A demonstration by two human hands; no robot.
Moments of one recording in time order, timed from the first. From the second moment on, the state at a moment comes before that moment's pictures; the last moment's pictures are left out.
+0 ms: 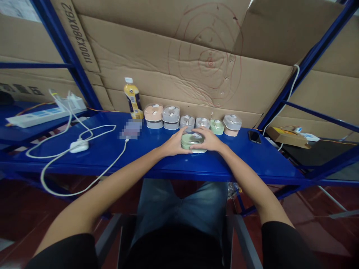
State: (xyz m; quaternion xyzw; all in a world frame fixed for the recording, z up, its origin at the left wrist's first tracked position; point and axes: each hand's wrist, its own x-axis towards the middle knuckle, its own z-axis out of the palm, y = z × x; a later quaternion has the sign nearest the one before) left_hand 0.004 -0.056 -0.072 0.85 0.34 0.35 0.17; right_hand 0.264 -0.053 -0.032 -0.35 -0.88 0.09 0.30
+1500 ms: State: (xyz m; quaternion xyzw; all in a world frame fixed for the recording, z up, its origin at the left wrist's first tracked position) left_hand 0.053 -0.055 -0.029 0.83 0.50 0.18 -0.18; right_hand 0.272 0.010 0.009 -0.79 -0.55 -0.19 0.18
